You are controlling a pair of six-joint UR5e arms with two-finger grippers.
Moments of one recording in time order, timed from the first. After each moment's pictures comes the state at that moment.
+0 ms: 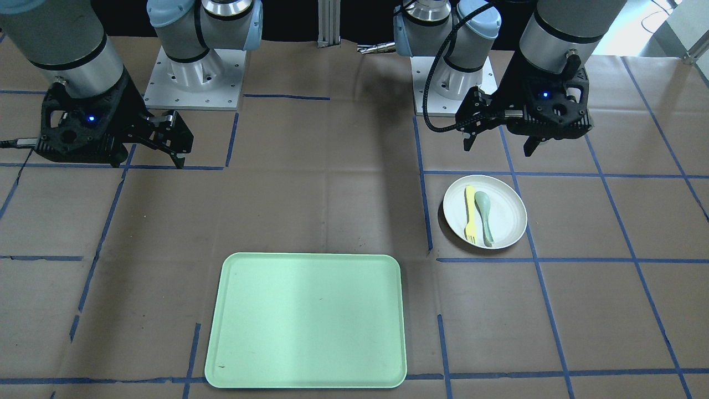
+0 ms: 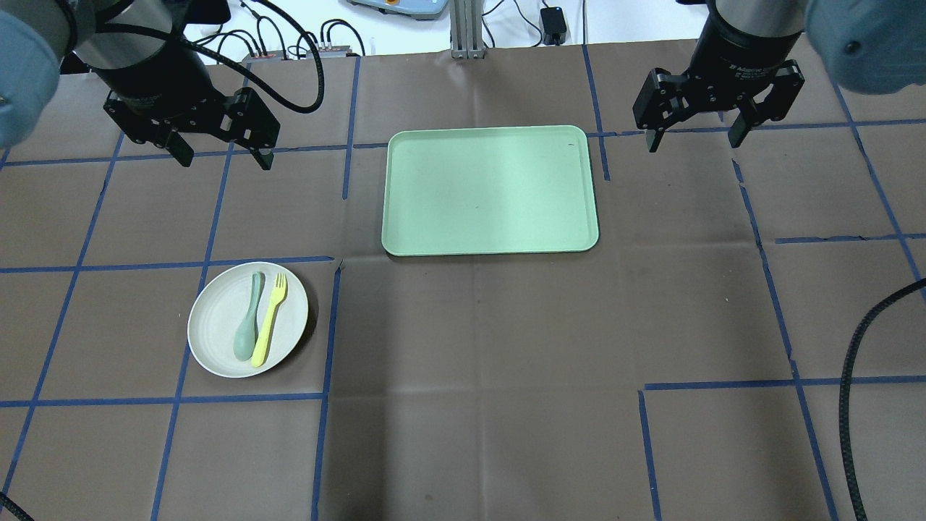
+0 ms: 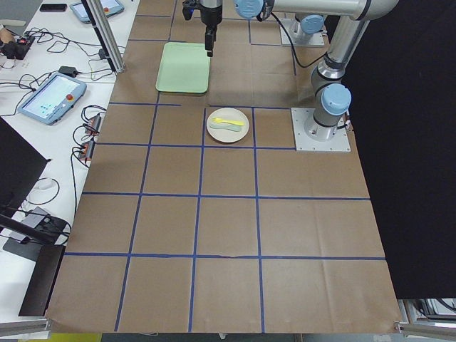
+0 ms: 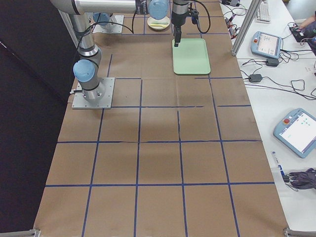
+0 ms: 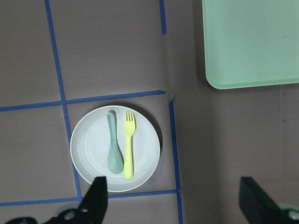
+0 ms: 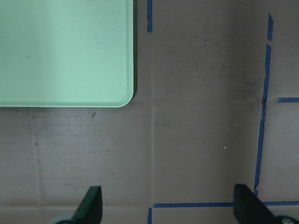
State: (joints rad) left arm -1.54 -1.59 -1.52 -1.58 1.58 0.13; right arm 1.55 -1.49 1.50 -1.57 -1.58 -0.02
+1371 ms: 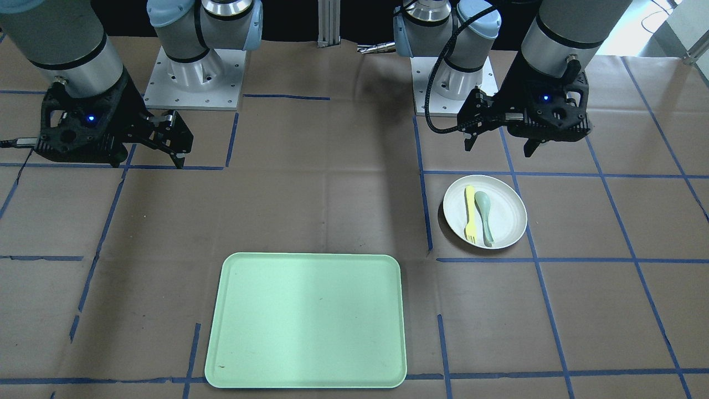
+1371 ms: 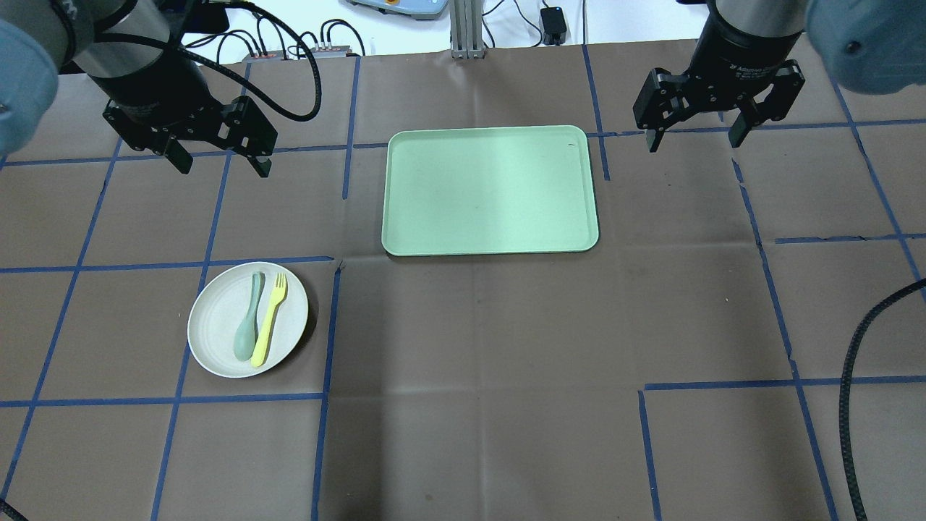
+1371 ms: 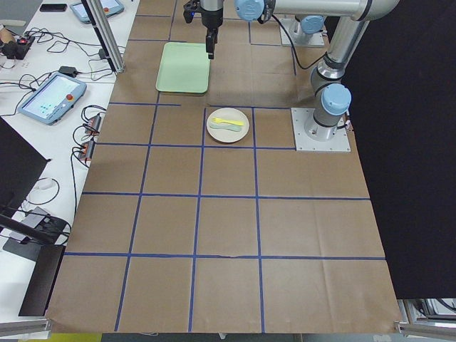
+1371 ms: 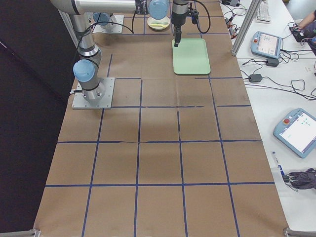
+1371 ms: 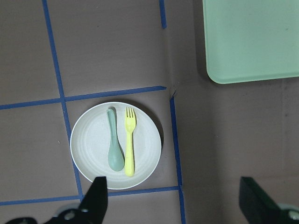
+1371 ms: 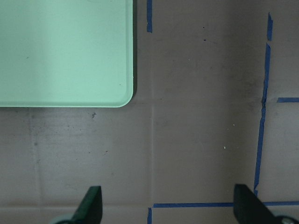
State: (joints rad) left arm -1.53 -1.58 -1.53 -1.59 1.57 0.15; right arm 1.55 -1.49 1.50 -1.57 -1.58 -0.02
